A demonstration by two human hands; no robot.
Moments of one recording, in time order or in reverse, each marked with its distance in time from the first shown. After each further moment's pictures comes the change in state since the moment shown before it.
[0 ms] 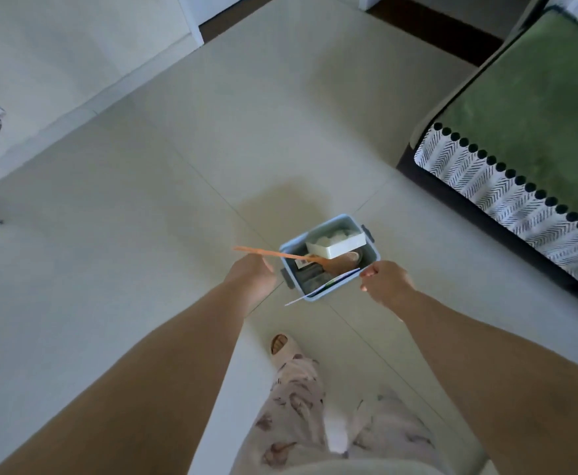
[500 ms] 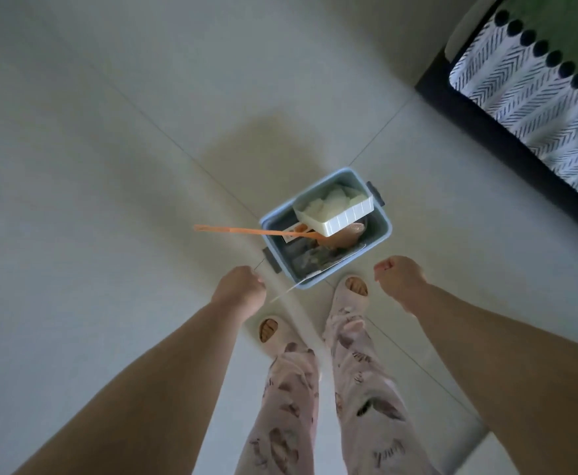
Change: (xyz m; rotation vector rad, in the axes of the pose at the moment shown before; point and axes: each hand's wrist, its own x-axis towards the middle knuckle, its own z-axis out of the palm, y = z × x) left_hand 0.194 -0.008 0.101 0.050 -0.282 -0.154; right_hand 0.198 0.039 0.056 0.060 -0.094 0.334
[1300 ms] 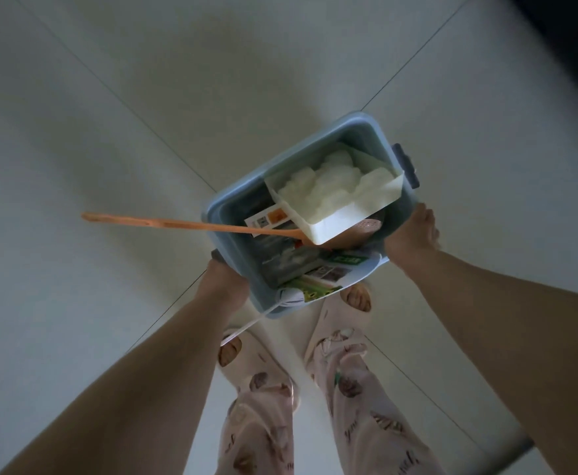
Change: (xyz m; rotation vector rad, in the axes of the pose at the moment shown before) left_hand 0.239 0.028 0.138 -0.172 -0.046 -0.199; right_hand 0.278 0.004 0.068 -0.174 0.184 0.137
